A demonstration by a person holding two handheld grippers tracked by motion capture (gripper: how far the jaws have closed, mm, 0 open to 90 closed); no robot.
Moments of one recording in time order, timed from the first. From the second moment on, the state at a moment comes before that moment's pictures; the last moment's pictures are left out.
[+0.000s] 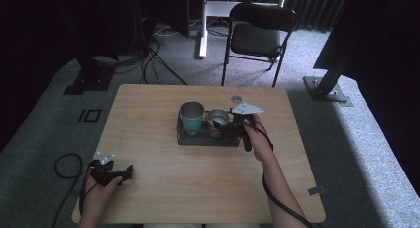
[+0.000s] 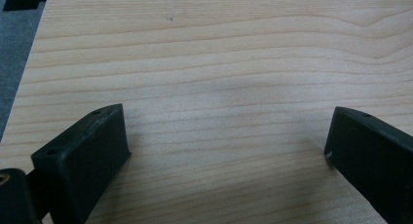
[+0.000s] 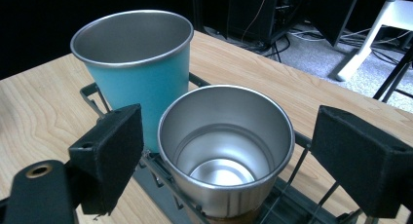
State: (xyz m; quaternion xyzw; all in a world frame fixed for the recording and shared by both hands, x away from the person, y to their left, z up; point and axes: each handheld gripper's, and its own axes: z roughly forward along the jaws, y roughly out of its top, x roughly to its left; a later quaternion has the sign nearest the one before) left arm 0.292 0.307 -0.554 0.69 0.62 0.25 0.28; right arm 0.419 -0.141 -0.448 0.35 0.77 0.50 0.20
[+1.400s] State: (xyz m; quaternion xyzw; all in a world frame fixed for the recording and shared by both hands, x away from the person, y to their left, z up) left arm 0.292 0.307 -0.554 0.69 0.62 0.25 0.28; right arm 0.377 -0.218 -0.482 0.36 0.78 0.48 0.19
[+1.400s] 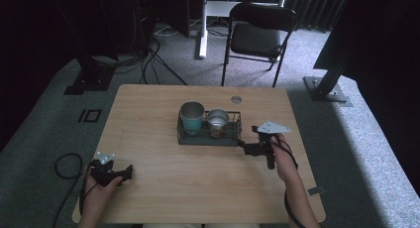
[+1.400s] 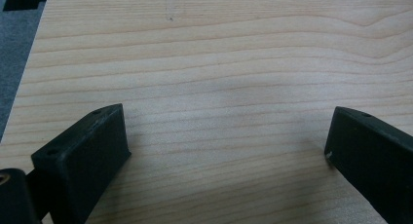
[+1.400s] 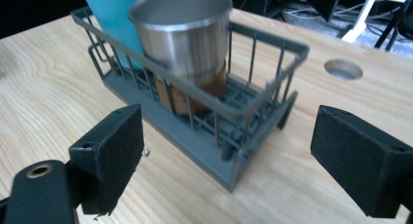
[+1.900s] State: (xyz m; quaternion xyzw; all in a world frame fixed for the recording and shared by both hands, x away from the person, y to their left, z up) left arm 0.292 0.307 -0.554 0.69 0.62 0.25 0.28; right arm 0.365 -0.238 -0.519 0.39 0.77 0.46 0.17
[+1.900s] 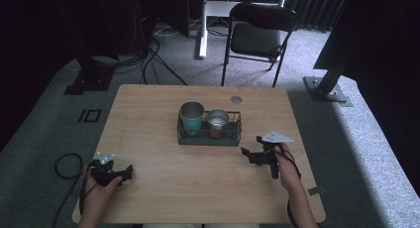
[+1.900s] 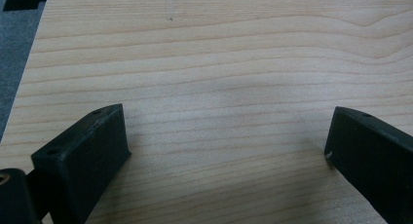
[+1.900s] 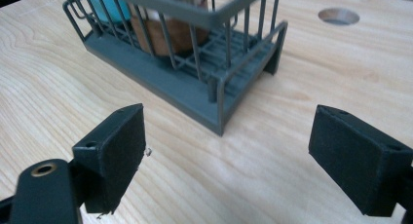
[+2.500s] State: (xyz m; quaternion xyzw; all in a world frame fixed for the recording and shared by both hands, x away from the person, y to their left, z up) left arm 0.292 0.307 -0.554 0.69 0.62 0.25 0.28; right arm 0.352 -0.260 -0.546 0.41 0.79 0.43 0.18
